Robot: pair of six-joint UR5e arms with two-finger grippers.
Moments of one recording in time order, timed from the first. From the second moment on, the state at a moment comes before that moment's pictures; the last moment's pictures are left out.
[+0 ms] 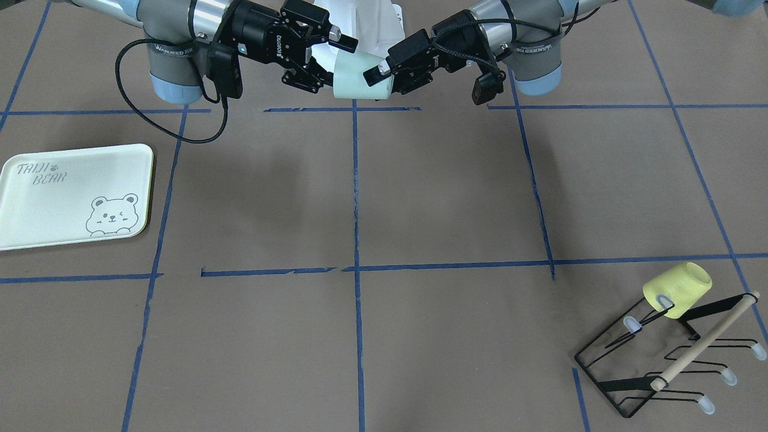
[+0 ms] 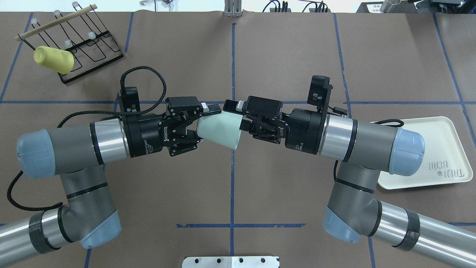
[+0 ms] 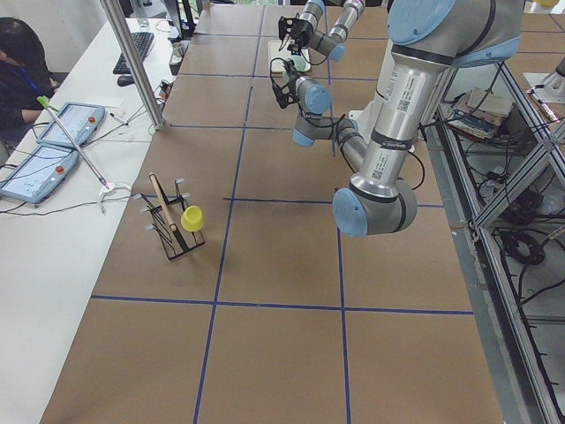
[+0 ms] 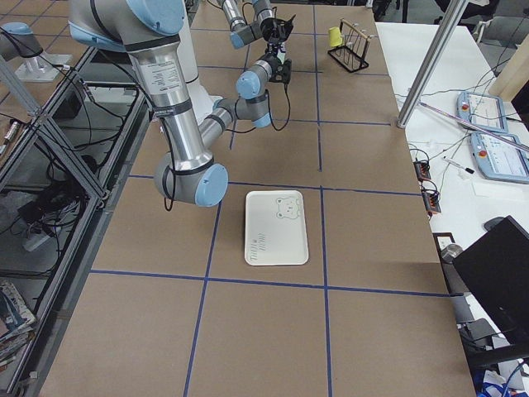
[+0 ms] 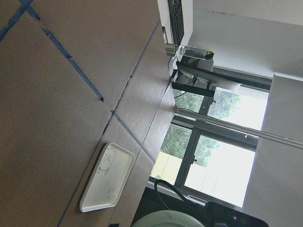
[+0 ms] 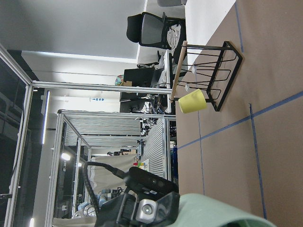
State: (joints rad) left arm -0.48 -1.97 -1.78 -2.99 -1.66 -2.17; right arm 0.47 -1.14 1.76 -0.04 1.64 1.84
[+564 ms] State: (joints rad) left arm -0.48 -1.97 -1.78 -2.99 -1.65 -2.17; right arm 0.47 -1.14 1.76 -0.04 1.64 1.84
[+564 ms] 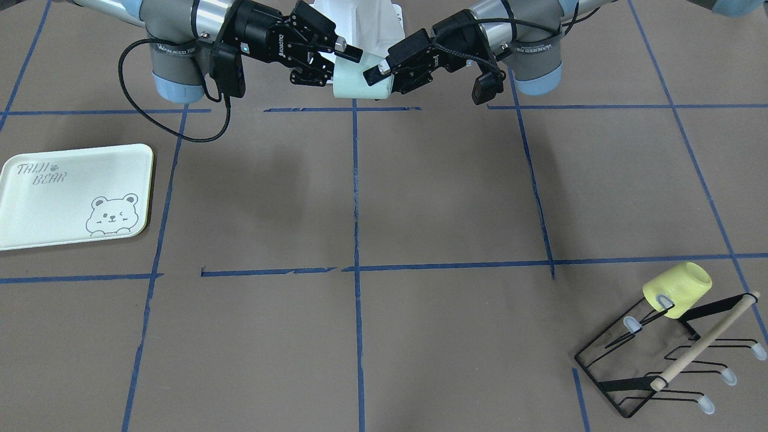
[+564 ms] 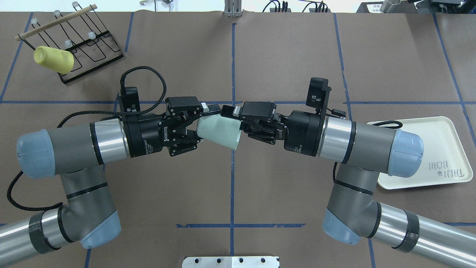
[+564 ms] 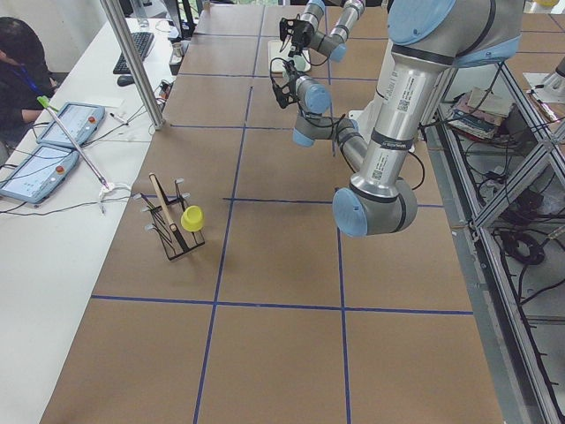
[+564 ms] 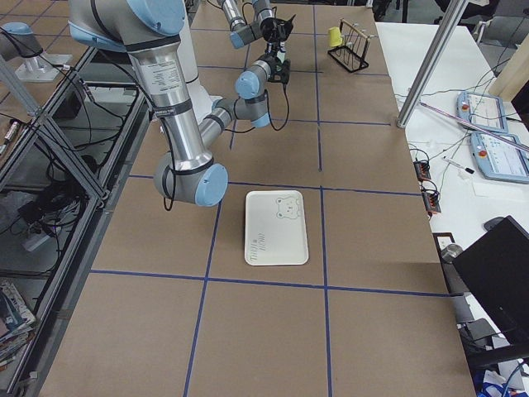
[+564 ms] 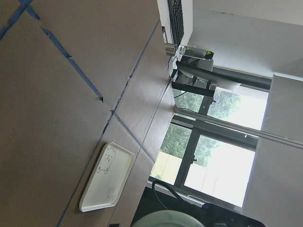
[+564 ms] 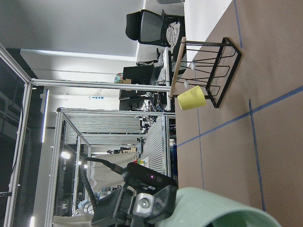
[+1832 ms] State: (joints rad) left arm -0.49 -1.99 -1.78 -2.98 -1.66 -2.16; right arm 0.46 -1.14 1.75 -0.04 1.65 1.83
